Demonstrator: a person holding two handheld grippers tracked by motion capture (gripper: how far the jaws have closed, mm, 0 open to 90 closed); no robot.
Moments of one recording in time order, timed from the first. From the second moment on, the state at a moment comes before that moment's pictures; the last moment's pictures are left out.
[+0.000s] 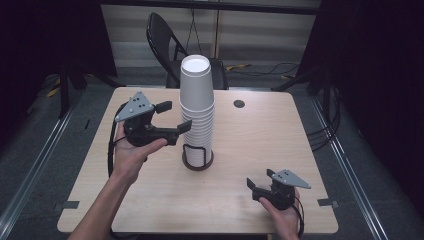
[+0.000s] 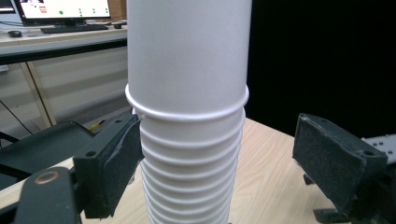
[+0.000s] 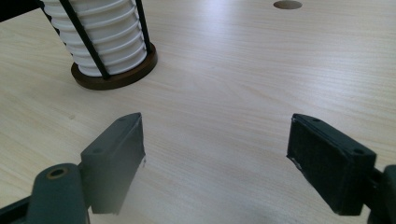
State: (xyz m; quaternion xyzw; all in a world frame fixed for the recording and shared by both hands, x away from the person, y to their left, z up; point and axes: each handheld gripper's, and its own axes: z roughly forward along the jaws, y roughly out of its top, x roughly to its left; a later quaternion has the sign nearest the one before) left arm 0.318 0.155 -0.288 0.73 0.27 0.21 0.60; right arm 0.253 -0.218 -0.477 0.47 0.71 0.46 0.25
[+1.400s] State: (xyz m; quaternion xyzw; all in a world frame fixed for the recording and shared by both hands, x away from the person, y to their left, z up) left arm 0.382 0.106 -0.263 0.74 0.27 0.21 0.57; right arm 0.253 -0.216 -0.479 0.47 0.71 0.46 0.25
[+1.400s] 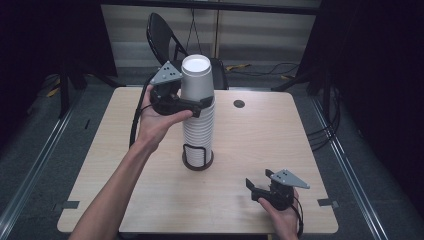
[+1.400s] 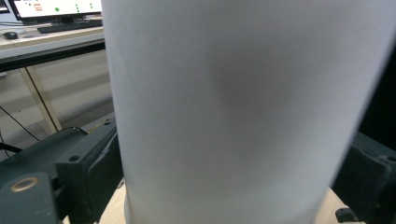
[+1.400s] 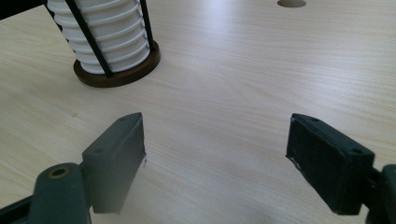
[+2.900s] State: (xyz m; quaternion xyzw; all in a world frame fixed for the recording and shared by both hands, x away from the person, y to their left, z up) left arm 0.379 0.103 -0.237 0.72 0.26 0.24 0.60; right arm 0.254 -0.213 -0.480 0.47 0.71 0.46 0.25
